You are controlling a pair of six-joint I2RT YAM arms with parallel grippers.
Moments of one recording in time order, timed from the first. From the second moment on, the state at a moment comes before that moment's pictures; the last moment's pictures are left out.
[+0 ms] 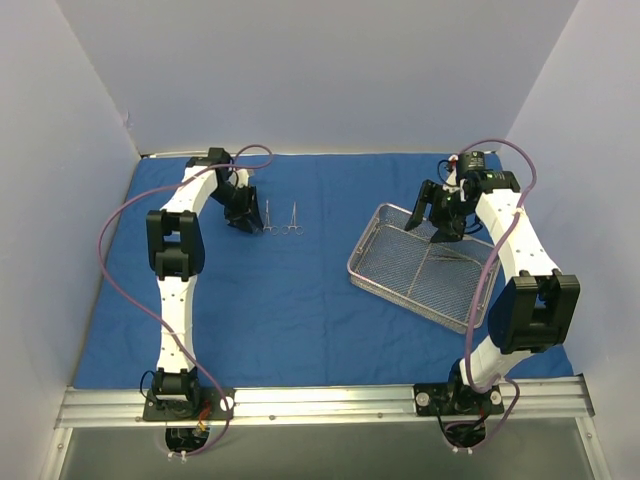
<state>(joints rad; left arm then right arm) -0.10 2.50 2.22 -1.11 0.48 -0.13 0.01 1.61 1.45 -1.00 -0.30 0.37</state>
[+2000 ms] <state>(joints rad) -0.22 1.91 1.73 -0.92 0.41 -0.29 -0.18 1.72 1.07 -0.28 0.01 0.55</state>
